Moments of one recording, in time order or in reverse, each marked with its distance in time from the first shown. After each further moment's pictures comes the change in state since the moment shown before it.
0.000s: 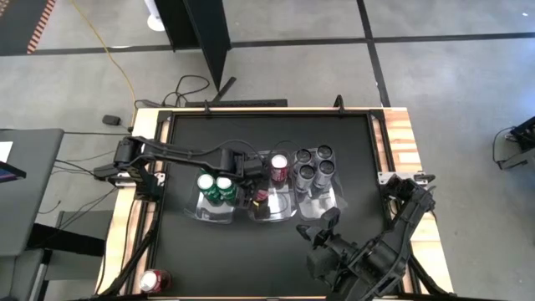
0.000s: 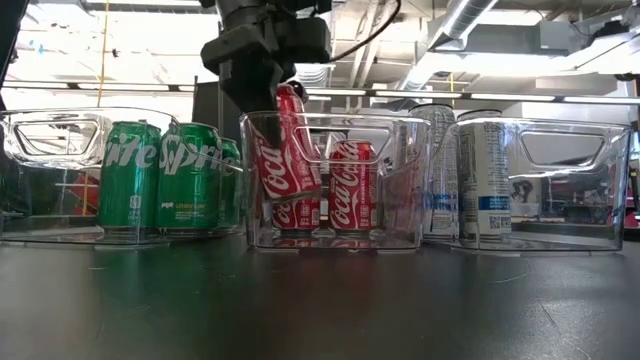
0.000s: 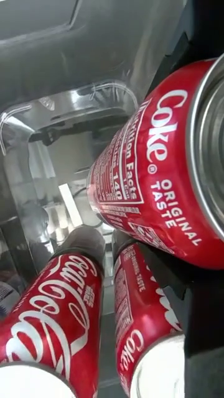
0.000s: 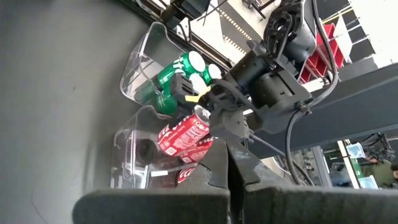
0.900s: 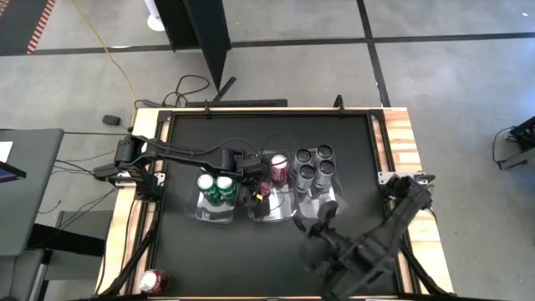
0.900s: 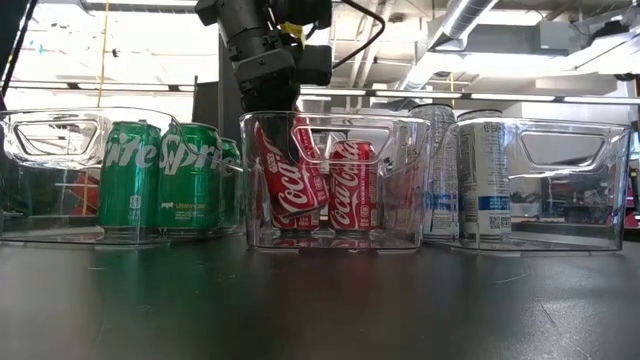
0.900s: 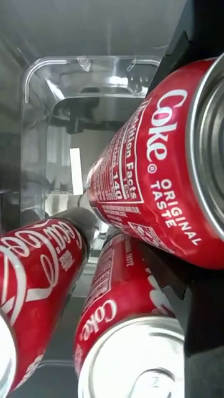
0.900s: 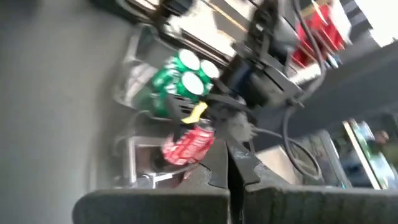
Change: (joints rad) left arm 0.027 0.001 -0.065 0.113 -0.052 -0.253; right arm -0.049 -0.003 -0.045 0.017 0.024 0.121
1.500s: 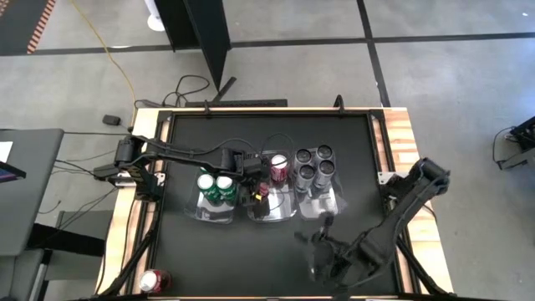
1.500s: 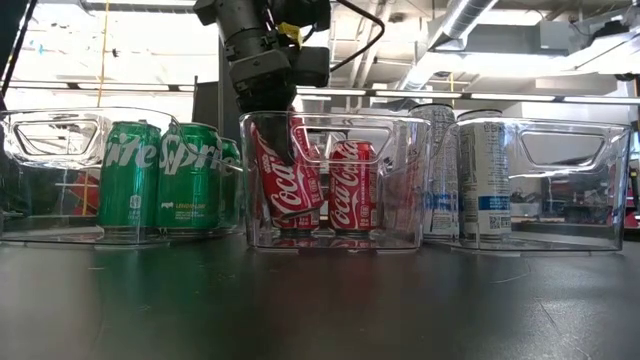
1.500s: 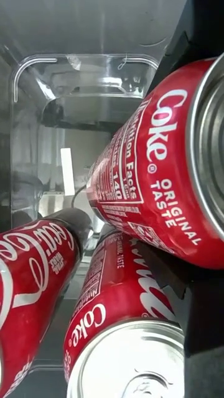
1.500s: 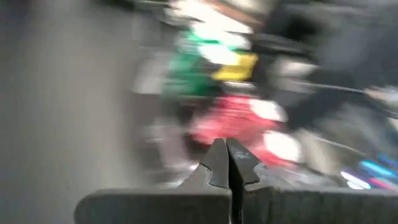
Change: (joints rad) left arm 0.000 0.000 0.000 -0.030 0.008 0.009; right arm 0.023 -0.251 -0.707 0.668 -0.112 0.018
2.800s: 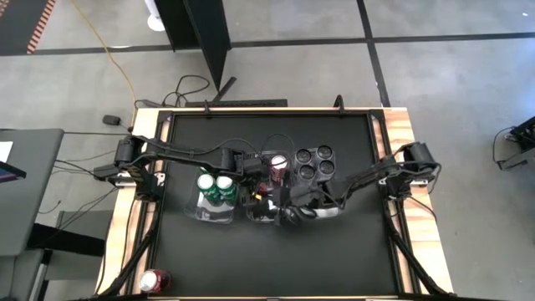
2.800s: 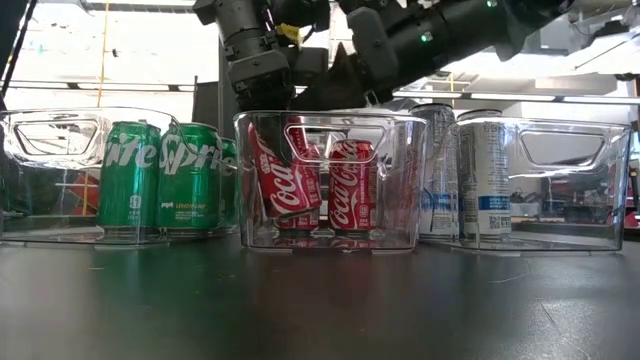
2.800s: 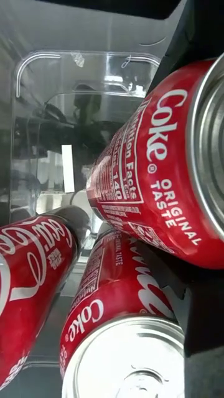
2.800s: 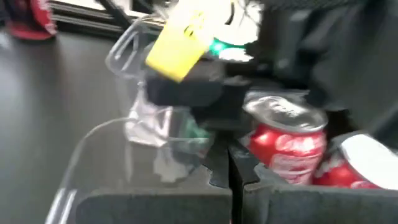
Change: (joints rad) left arm 0.000 0.000 0.001 -0.007 -0.002 -0.006; right arm -0.554 -0.023 -0.631 1.324 -0.592 -0.546
